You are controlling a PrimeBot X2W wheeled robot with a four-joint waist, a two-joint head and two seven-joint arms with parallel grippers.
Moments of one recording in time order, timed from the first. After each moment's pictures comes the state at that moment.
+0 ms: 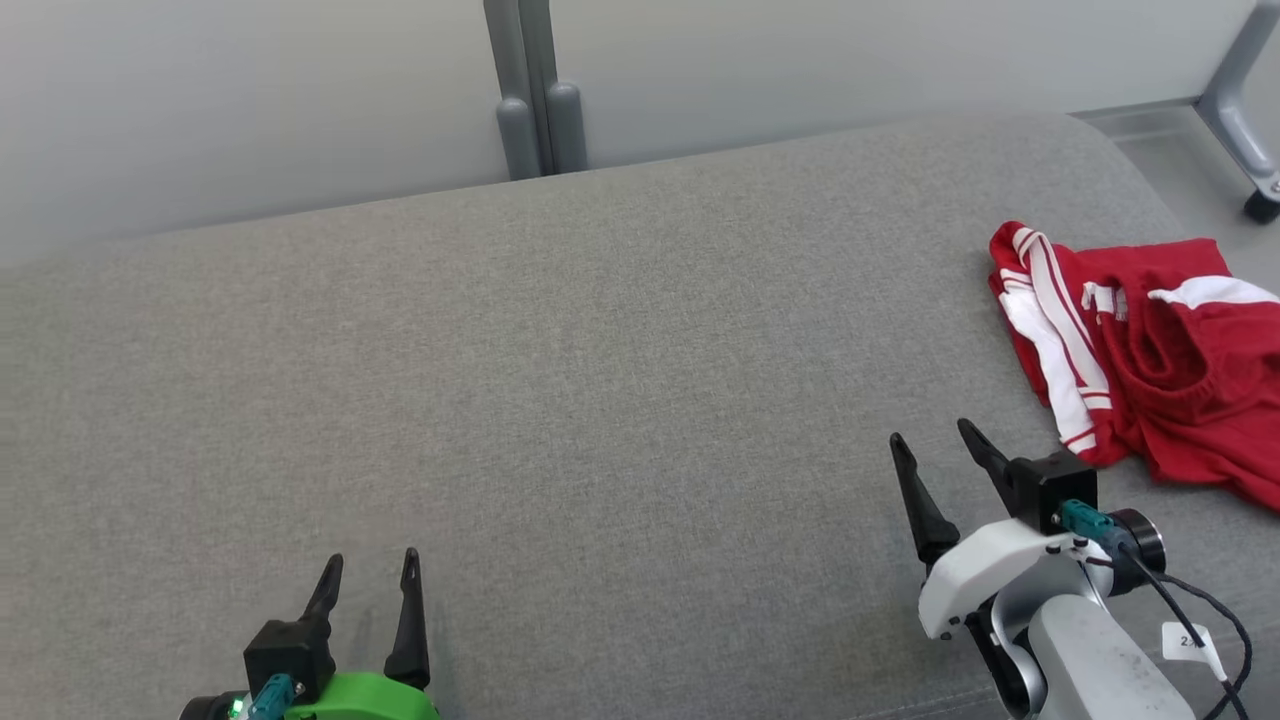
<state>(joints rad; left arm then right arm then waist) -0.03 0.05 -0.09 0.42 -0.18 -0.03 -0.26 -0.30 -0.14 0.20 0.58 0.20 0.13 -0.26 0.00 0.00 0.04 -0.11</state>
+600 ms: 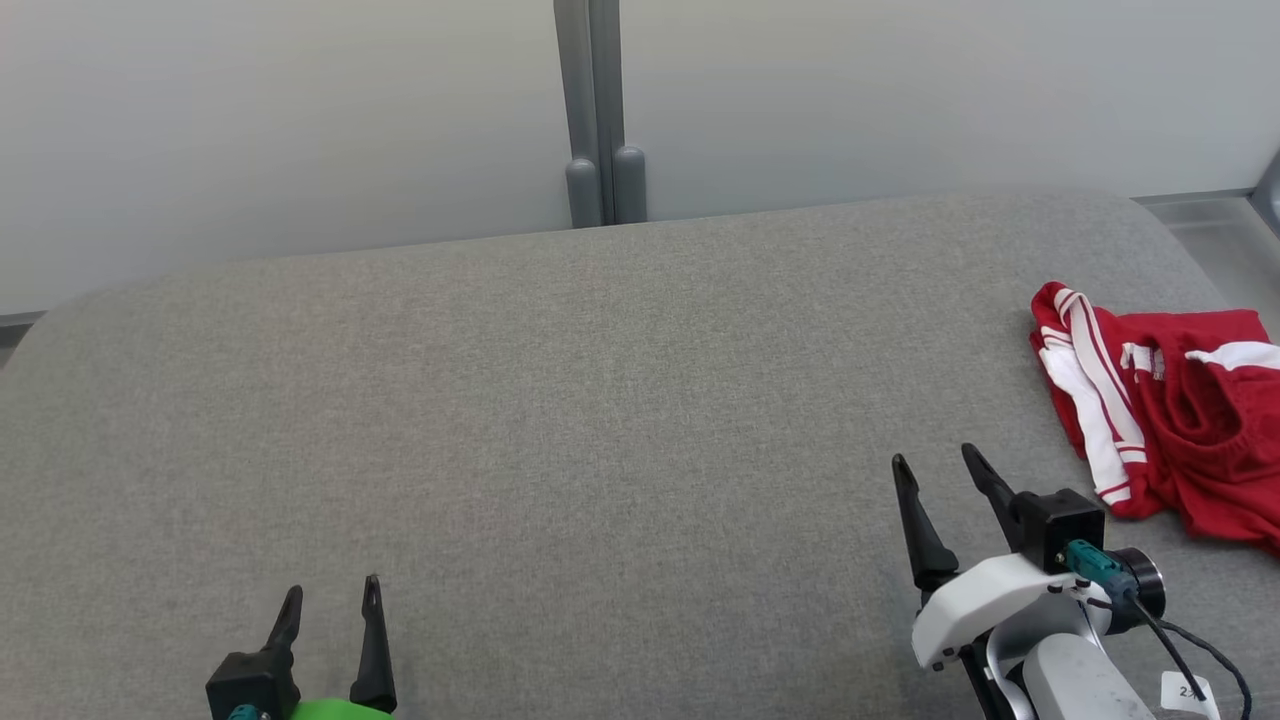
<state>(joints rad) 0.02 0.05 -0.02 0.40 -0.17 -0.02 -0.26 -0.18 -0.06 0.10 0.46 0.14 0.13 -0.26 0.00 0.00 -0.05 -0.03</state>
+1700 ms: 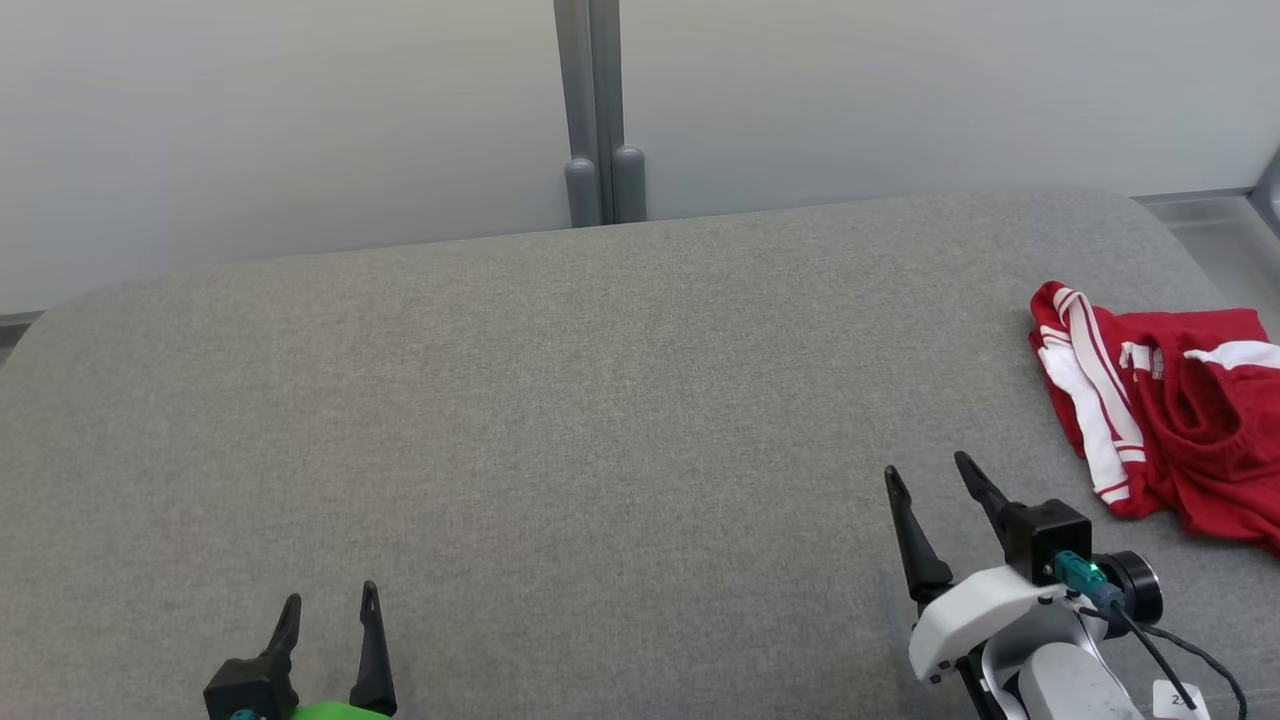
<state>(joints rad) 0.03 0.05 -0.03 0.41 -0.20 -0.02 -0.26 -0.16 -0.05 0.09 0.44 0.08 0.13 -0.26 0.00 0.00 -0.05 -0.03</state>
